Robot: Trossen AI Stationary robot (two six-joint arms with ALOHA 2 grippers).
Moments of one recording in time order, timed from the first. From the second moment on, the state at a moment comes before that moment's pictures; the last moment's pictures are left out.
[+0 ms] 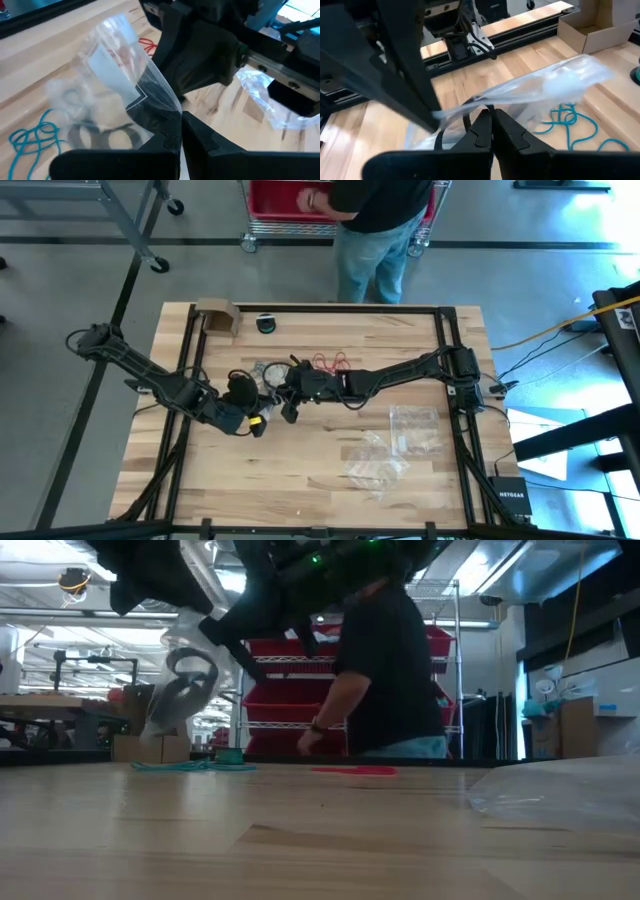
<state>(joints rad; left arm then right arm) -0.49 1.13 0.79 -0.45 -0.77 -0.86 0.08 2.01 1.42 0.17 0.21 0.37</state>
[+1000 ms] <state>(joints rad) -0.46 1.20 0.83 -0.62 -0.83 -1.00 0.08 2.04 1.42 0.05 0.23 0.37</state>
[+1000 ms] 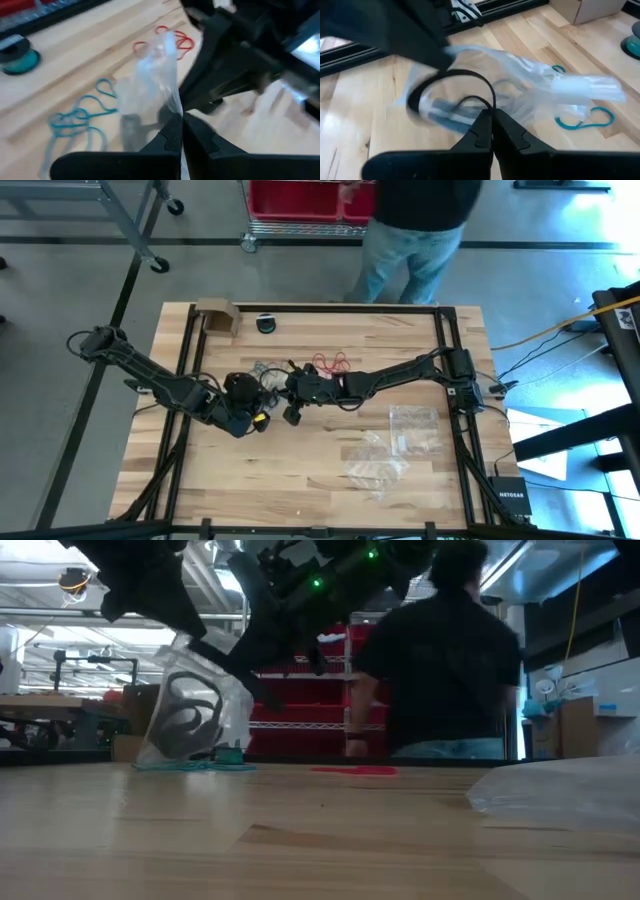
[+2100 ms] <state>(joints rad) -0.45 1.22 0.84 -0.62 -0.84 -0.88 0.08 2.05 1.51 -0.29 0.27 0.52</state>
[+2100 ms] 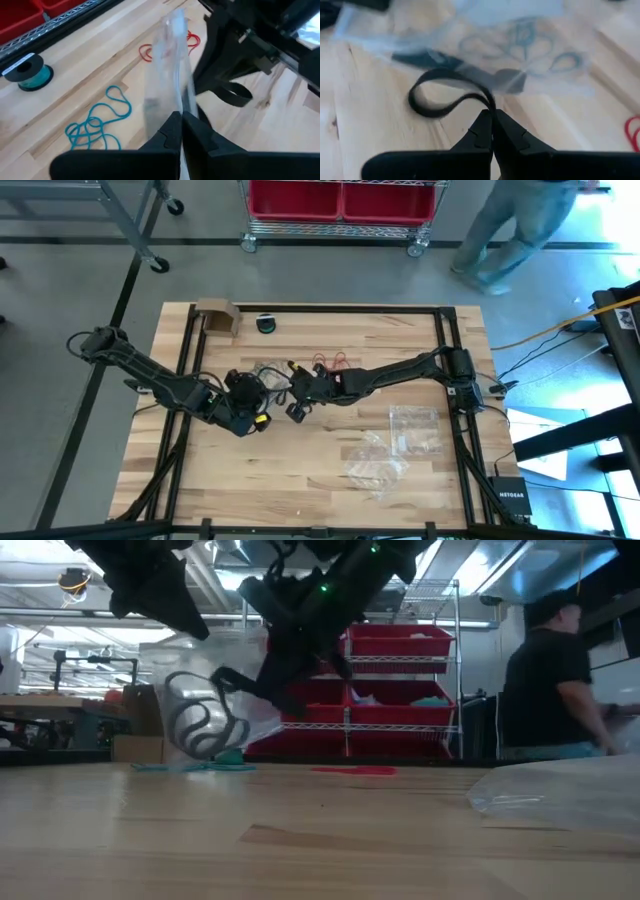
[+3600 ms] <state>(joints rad) -0.48 1.23 0.84 -0.64 -0.74 -0.83 0.21 2.10 1.63 -0.19 0.40 -0.69</state>
